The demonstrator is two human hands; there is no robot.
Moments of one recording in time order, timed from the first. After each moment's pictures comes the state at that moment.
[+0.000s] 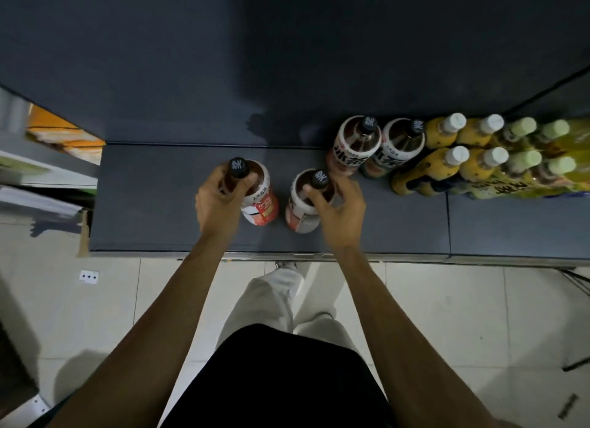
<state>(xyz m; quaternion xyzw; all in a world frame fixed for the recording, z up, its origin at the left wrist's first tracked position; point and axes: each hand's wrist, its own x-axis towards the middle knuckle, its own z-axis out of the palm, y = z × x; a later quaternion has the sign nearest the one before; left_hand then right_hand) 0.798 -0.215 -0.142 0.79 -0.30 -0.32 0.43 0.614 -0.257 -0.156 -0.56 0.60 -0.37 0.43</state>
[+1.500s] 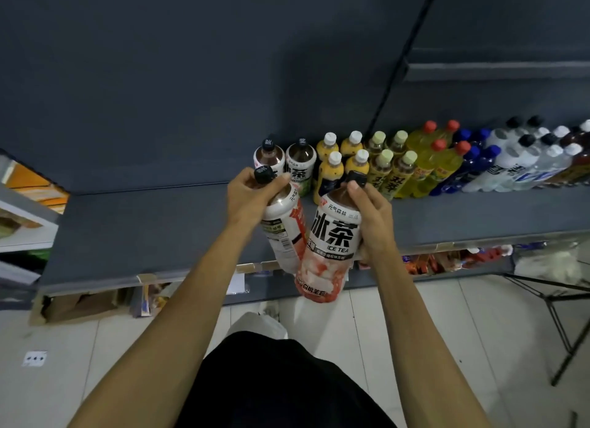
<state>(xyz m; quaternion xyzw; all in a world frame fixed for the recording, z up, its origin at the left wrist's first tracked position) 0.599 -0.201 -0.034 0.67 -0.33 -0.44 0.50 0.401 -0.198 -0.035 -0.37 0.48 -0.51 0.61</state>
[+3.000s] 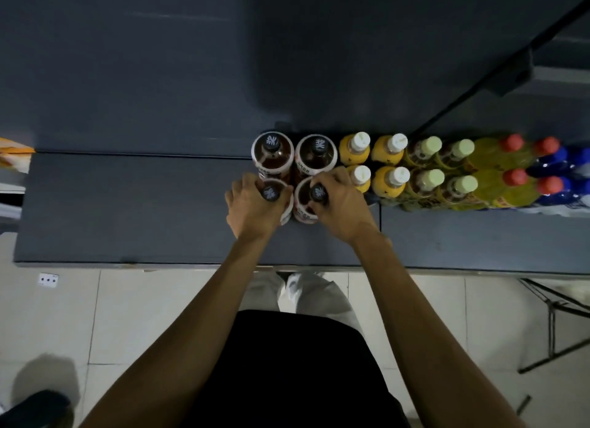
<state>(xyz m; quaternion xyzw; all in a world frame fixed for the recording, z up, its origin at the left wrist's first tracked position) 0.596 -0.310 -0.136 0.88 -0.32 -0.28 0.21 0.448 -0.367 -0.129 -0.80 0.51 -0.03 0.32</state>
